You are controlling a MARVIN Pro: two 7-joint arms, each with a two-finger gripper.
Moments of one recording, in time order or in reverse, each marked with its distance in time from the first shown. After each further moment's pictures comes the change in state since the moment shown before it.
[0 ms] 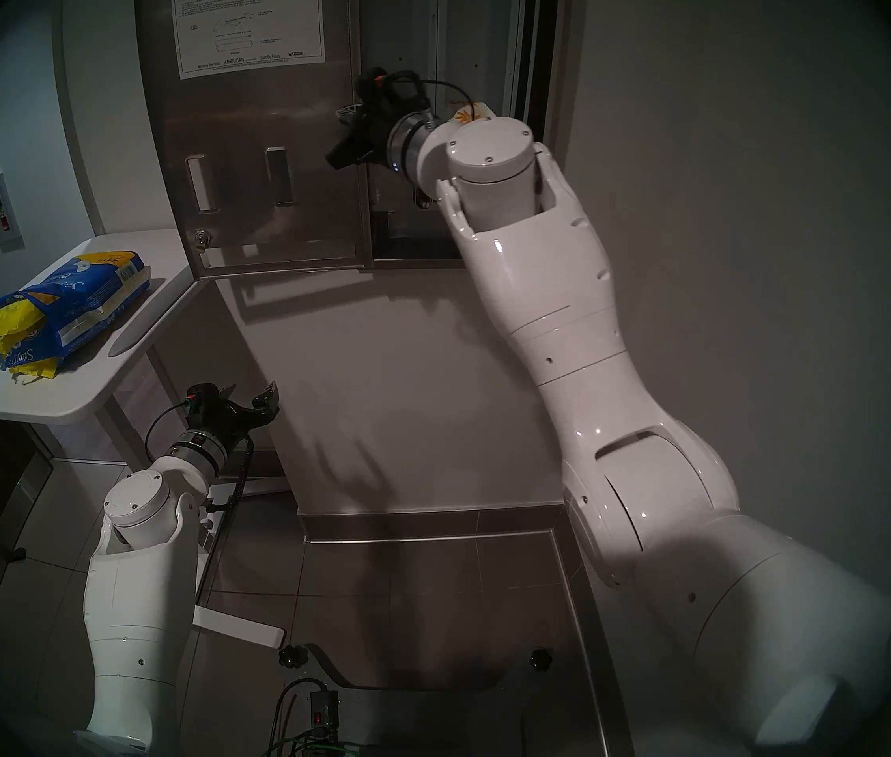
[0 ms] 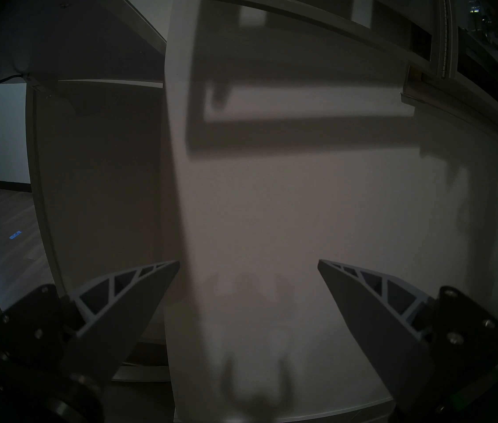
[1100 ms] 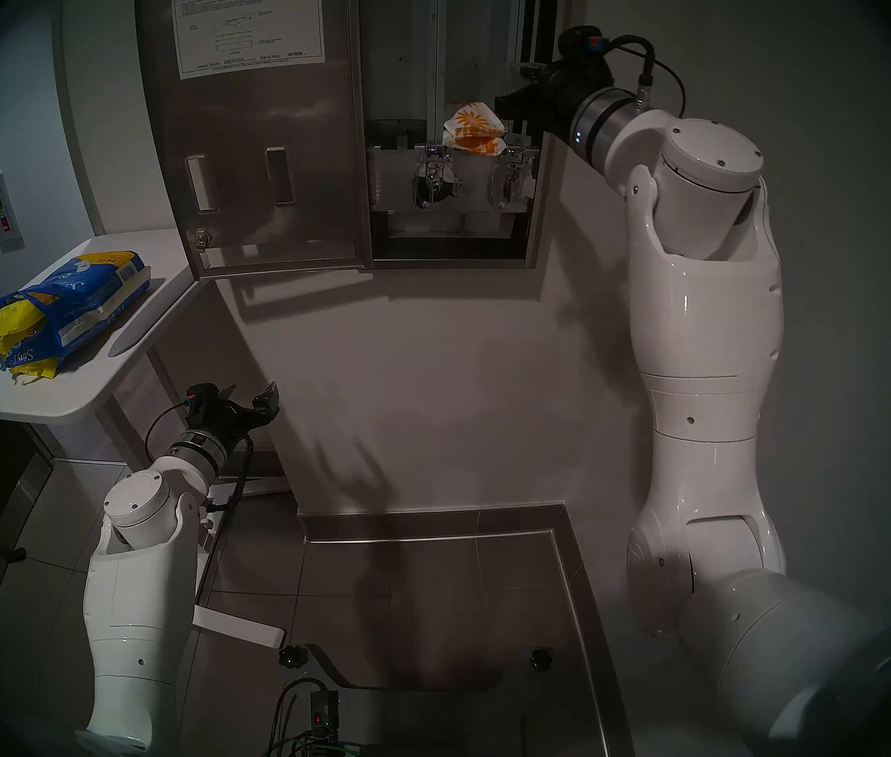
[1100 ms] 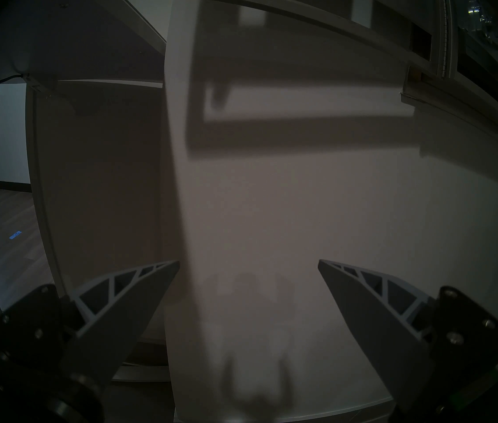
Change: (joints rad) left arm 0.000 0.000 0.000 0.000 0.000 0.000 0.000; right arm -0.218 0.139 0.352 -0.392 0.066 0.198 -0.074
